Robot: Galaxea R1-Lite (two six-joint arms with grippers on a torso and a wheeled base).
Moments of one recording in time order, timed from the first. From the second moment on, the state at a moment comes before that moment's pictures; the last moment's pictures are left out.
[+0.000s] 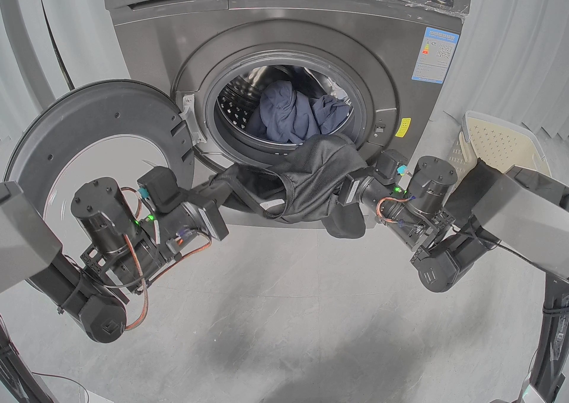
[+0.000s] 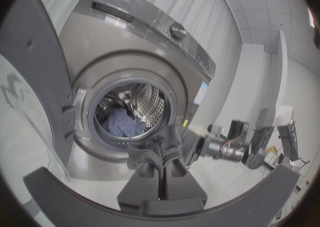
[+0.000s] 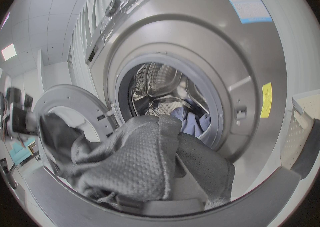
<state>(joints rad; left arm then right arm) -0.47 1.89 -0.56 -1.53 -0.18 -0.19 0.51 2.22 -1.03 -1.40 0.03 0.11</state>
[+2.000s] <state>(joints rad) -0.61 2.26 -0.75 -1.55 -0.22 -0.08 0.65 2.15 -1.00 -1.39 0.00 0.11</state>
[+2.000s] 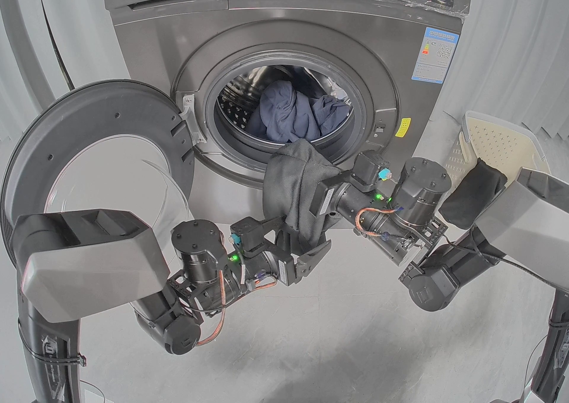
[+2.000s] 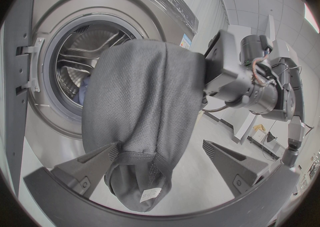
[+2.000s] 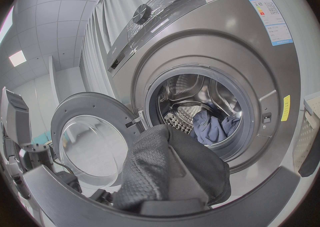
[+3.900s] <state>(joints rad) -0.56 2.15 -0.84 -1.55 -0.04 -0.14 0.64 2.16 -0.86 -1.42 -0.03 0.17</state>
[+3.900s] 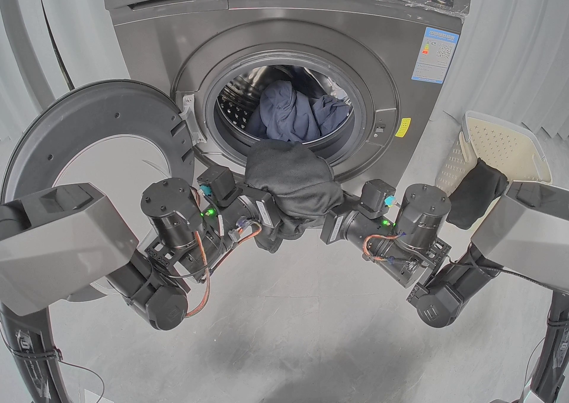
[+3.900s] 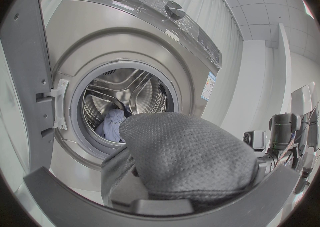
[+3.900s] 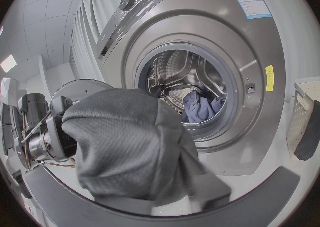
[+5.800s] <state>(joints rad) -0.59 1.88 -0.38 -1.55 -0.16 -0.03 0.63 1.87 -0.27 -1.44 0.04 0.10</state>
